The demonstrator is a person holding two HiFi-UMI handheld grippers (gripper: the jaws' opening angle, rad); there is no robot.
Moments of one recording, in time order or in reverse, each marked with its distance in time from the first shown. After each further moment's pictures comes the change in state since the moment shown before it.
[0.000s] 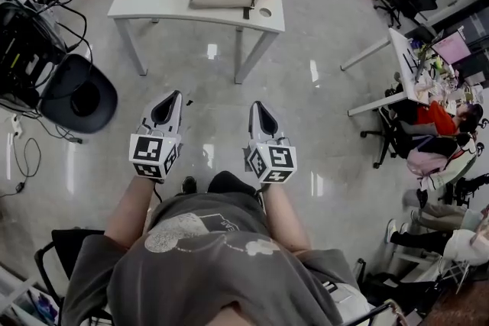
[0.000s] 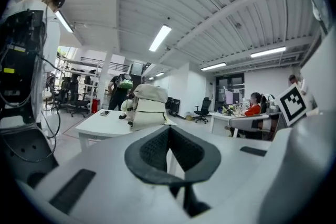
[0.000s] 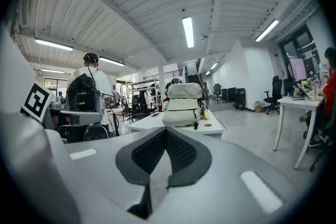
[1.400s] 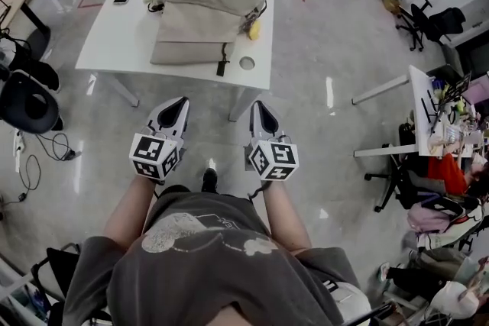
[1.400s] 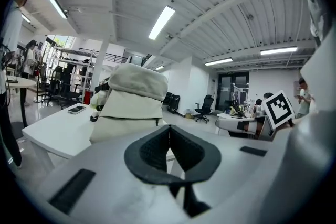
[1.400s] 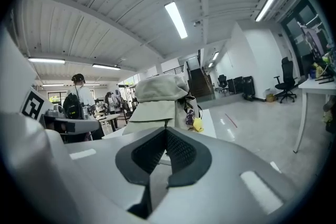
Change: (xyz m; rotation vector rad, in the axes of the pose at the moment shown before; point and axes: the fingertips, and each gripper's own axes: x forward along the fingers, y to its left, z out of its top) left arm 0.324 0.003 0.006 -0.055 0.062 -0.016; right arm 0.254 -0.229 0.032 0.099 0.028 0.100
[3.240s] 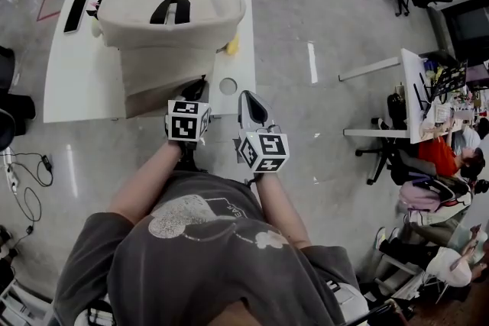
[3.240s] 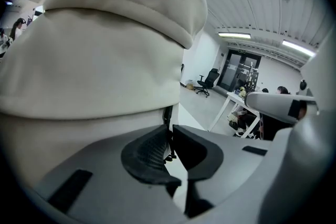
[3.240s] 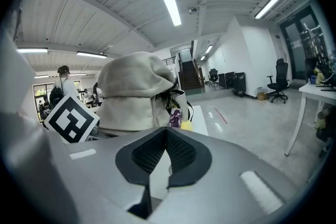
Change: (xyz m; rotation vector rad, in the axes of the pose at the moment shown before) left arm 0.263 0.047 -0.067 -0.118 0.415 -0.022; right arm 0.151 -0.075 0.020 -0.008 0.113 -0.115
